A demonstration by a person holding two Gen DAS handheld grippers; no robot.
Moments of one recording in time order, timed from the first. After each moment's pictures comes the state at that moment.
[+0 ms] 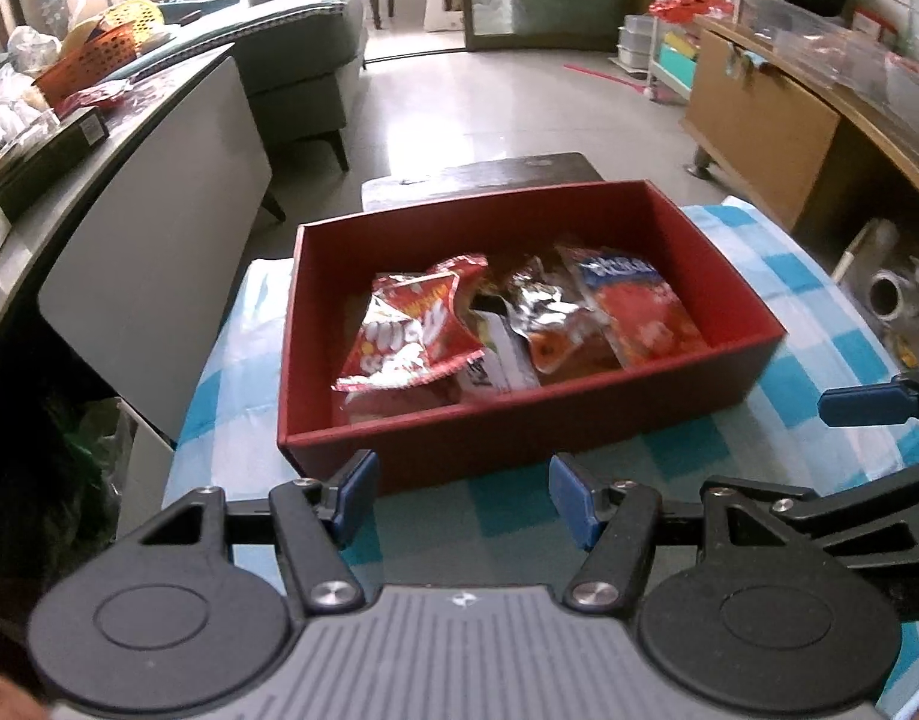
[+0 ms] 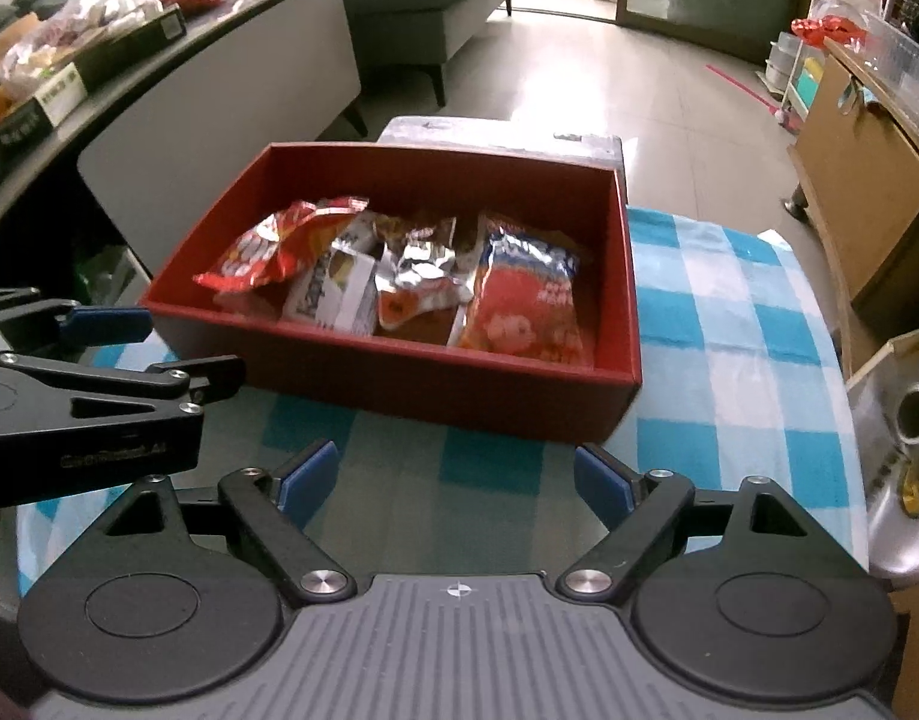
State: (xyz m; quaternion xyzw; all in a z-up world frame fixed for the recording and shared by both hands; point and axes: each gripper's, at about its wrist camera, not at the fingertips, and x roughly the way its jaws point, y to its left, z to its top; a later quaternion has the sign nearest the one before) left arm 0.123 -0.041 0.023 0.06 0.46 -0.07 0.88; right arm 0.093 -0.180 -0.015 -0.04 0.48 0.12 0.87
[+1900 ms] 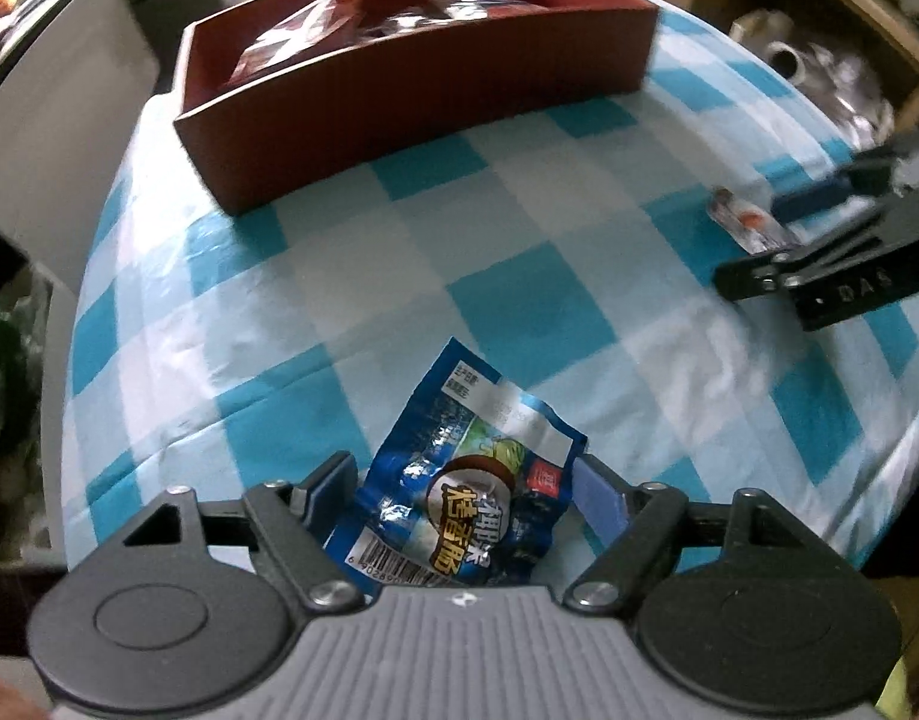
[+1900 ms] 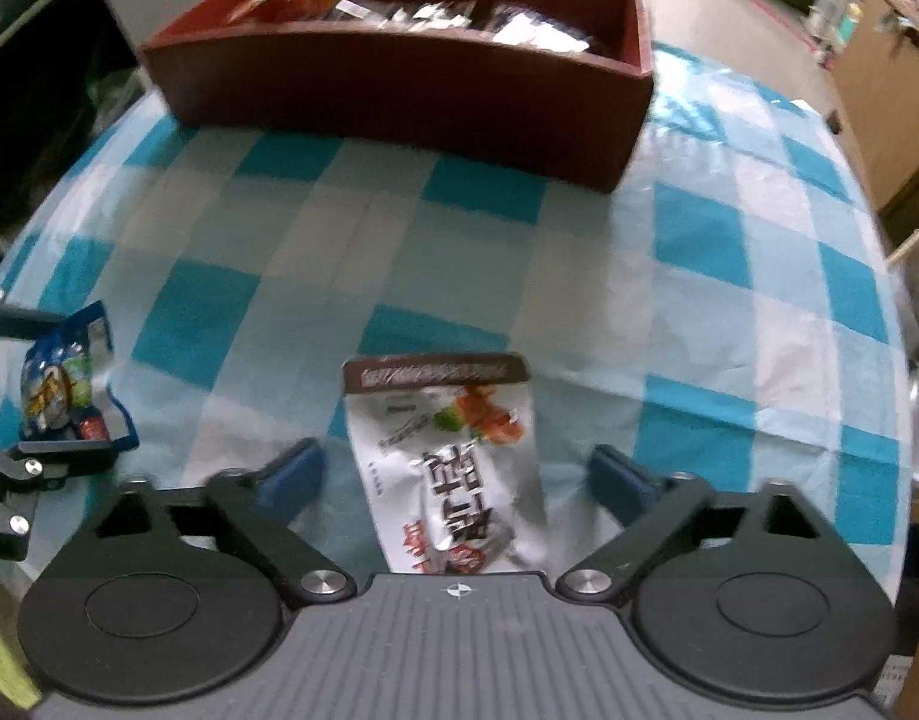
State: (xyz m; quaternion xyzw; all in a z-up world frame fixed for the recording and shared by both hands) left arm 0.025 -0.019 -0.050 0.11 0.56 -0.16 0.81; right arm 0.032 -0.208 -0.087 -0.09 0.55 0.14 0.82
